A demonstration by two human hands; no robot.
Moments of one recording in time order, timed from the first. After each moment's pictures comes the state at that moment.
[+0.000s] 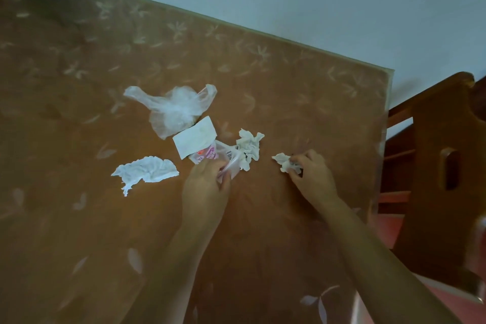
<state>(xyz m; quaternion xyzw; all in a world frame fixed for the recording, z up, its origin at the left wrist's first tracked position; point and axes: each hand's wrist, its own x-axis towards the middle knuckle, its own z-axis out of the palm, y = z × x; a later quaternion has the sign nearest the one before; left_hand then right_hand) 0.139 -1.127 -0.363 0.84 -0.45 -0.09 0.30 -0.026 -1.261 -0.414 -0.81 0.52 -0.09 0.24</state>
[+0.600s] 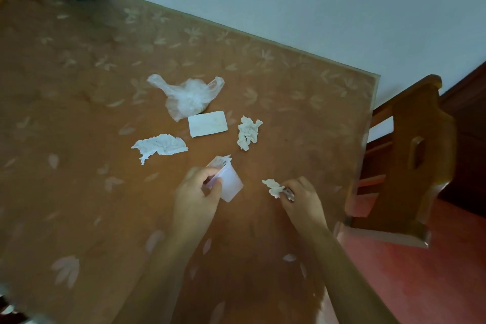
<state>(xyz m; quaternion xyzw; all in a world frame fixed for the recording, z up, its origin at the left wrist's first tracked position) 0.100 -1.041 -0.329 0.82 -0.36 -0.16 0.41 -0.069 -1.157 -0.397 -0.78 0.50 -0.17 0.32</state>
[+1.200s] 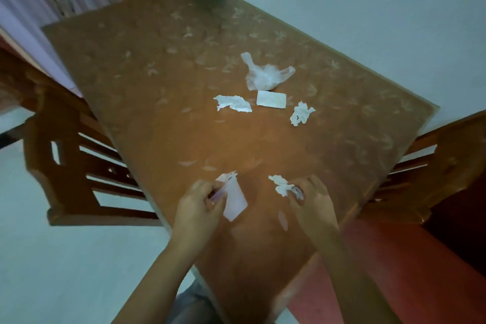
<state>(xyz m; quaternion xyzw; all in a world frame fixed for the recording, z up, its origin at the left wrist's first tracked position) -0.014 -0.852 -0.281 0.88 -0.25 -0.08 0.41 -0.123 -1.035 -0.322 -0.89 0.30 -0.19 0.30</state>
